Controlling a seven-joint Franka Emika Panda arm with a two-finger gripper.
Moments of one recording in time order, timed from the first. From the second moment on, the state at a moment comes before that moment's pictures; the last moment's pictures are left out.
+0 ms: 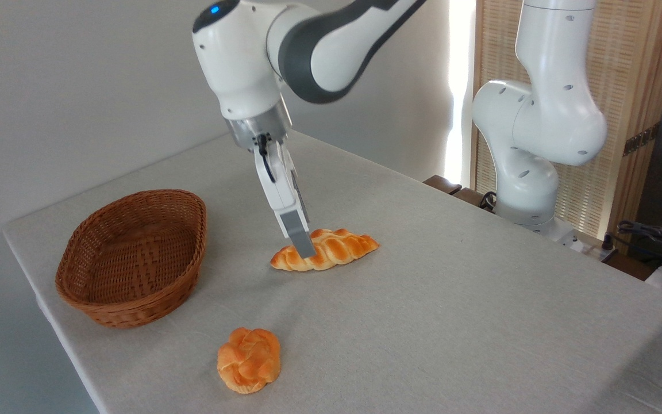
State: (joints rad) arm -0.12 -0.14 -0.17 -2.18 -0.05 1.89 1.05
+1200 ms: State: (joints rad) arm -0.11 -0.12 -0.18 -2.16 -0.05 1.85 1.05
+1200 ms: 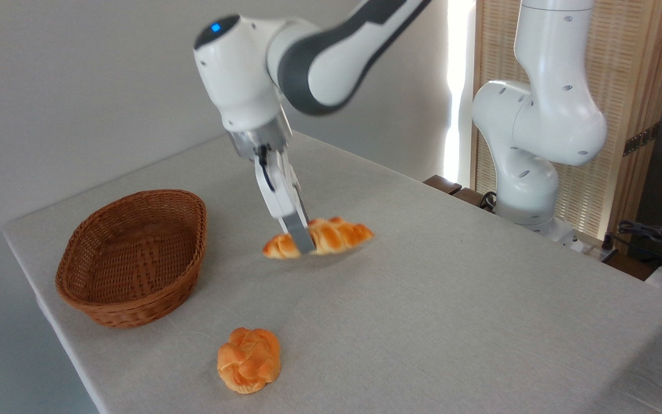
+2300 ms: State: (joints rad) arm -0.22 0.30 -0.29 -1.68 -0.17 2.32 0.06
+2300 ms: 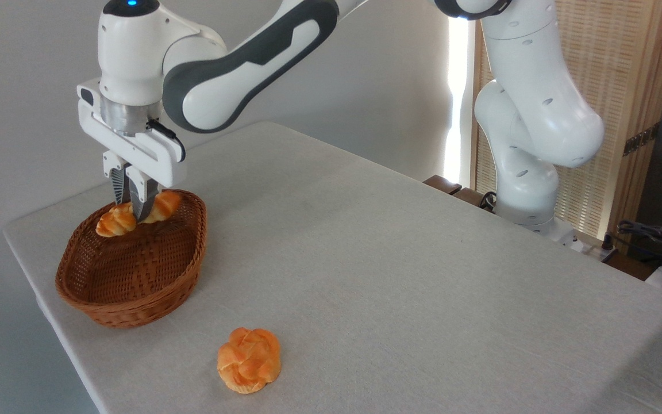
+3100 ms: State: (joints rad) arm -0.22 0.31 -0.32 -1.69 -0.11 2.32 0.10
